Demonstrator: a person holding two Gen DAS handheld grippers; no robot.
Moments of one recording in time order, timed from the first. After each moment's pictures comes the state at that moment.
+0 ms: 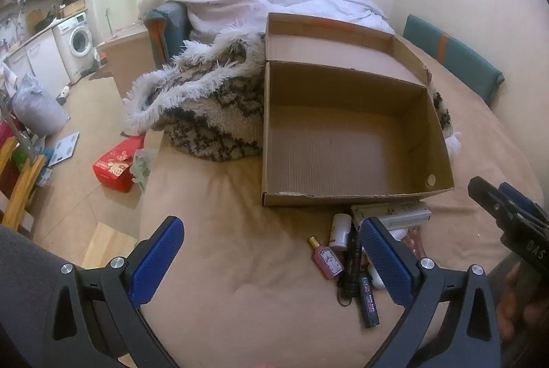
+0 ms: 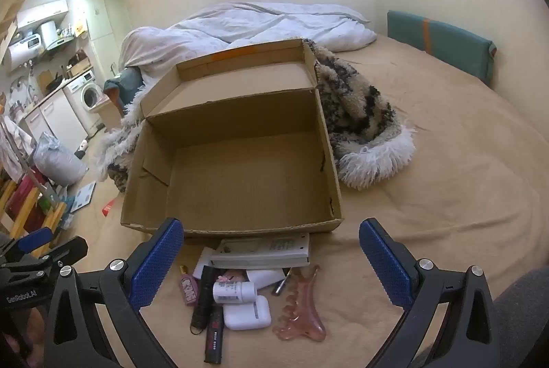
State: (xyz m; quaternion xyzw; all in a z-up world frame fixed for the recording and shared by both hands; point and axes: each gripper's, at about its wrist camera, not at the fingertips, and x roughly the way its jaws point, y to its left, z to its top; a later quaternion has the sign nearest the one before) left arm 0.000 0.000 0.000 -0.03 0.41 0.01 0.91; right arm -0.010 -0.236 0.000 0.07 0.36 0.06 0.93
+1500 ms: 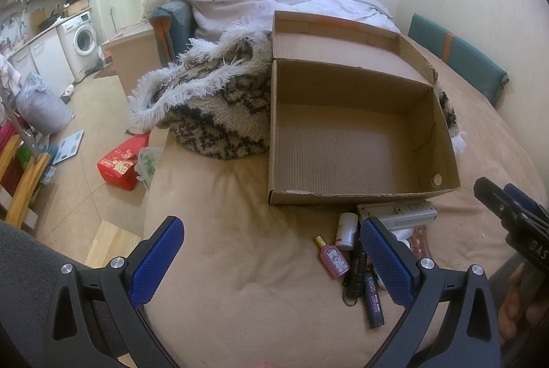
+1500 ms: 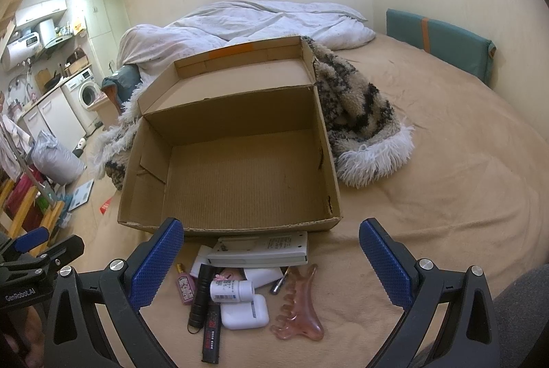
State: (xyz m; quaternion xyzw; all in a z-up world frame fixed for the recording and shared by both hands) left arm -0.002 0.005 -0.002 -0.03 0.41 0.02 0.91; right arm -0.011 -0.236 0.001 0.07 0.36 0.06 0.93
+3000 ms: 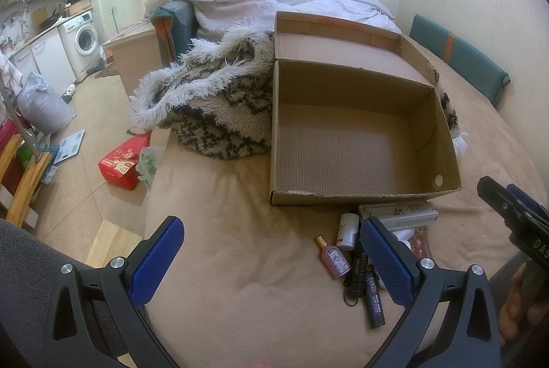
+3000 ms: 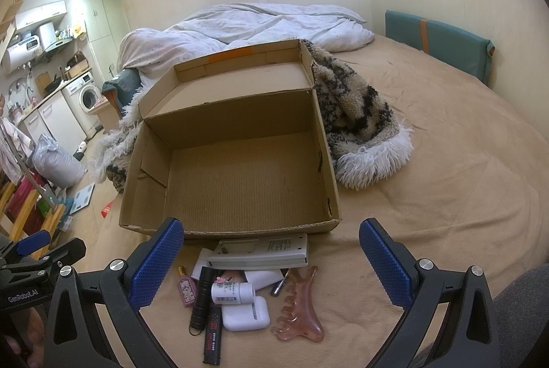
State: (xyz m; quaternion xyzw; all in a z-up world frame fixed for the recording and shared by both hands) left arm -0.001 0.006 -0.002 -0.03 0.41 0.02 0.91; right arm -0.009 -0.238 -0.001 0.07 0.36 0.06 0.93
